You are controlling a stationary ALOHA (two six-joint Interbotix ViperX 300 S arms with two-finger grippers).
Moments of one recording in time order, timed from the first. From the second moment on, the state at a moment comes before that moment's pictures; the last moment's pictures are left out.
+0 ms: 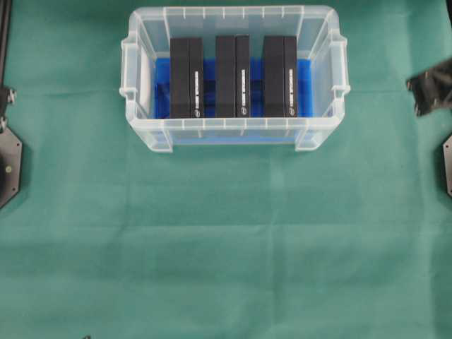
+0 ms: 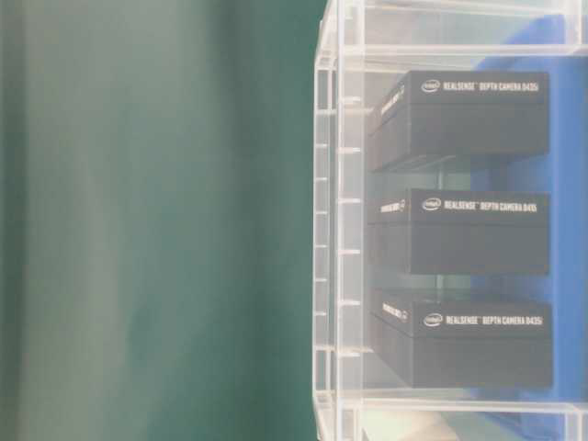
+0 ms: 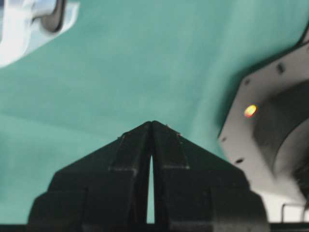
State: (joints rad) left arm 0.10 -0.73 0.47 0.07 1.56 -1.25; right arm -0.18 -0.57 0.44 -0.12 1.53 1.29
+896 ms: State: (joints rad) left arm 0.44 -0.68 0.45 0.07 1.56 -0.96; right arm -0.52 -0.48 0.41 -0.12 1.44 1.00
